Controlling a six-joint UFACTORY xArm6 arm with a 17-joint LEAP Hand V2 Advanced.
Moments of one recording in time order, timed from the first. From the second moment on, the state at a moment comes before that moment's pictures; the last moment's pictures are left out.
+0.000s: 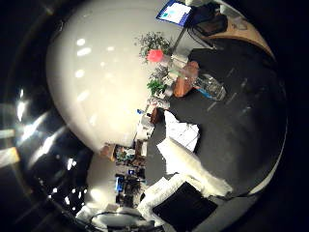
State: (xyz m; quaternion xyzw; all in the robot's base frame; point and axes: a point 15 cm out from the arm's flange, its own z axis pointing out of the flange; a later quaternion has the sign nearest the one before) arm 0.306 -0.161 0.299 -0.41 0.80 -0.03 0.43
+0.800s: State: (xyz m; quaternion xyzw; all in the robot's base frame) arm 0.341 -0.191 0.310 -0.36 0.77 -0.08 0.52
